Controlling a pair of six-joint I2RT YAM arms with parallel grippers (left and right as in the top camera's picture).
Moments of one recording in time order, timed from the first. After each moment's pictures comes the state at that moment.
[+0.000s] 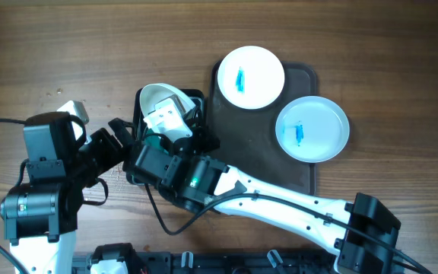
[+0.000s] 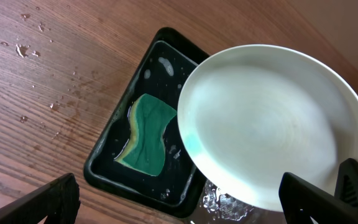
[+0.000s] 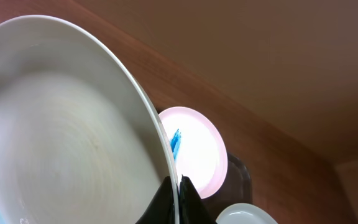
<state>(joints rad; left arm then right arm) 0.07 0.91 1.09 -1.07 0.17 -0.52 1.18 1.80 1.50 -0.65 1.10 0.29</state>
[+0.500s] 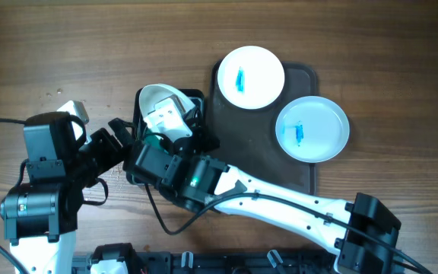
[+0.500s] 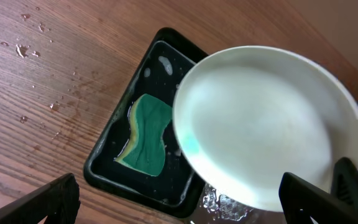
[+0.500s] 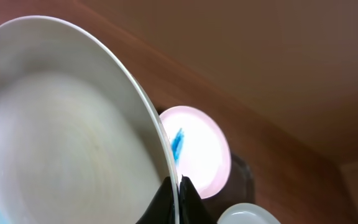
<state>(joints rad) 0.07 0.91 1.09 -1.07 0.17 -0.52 1.18 1.80 1.50 -0.65 1.06 0.29</state>
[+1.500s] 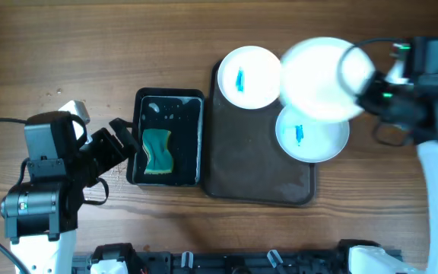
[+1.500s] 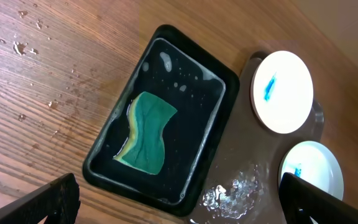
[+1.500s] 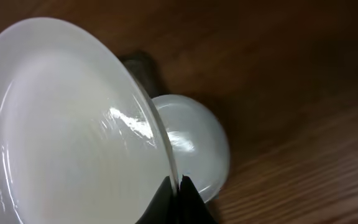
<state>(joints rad) 0.07 0.92 1.09 -1.08 0.18 -0.52 -0.07 1.33 1.47 -1.17 -0.01 0.46</state>
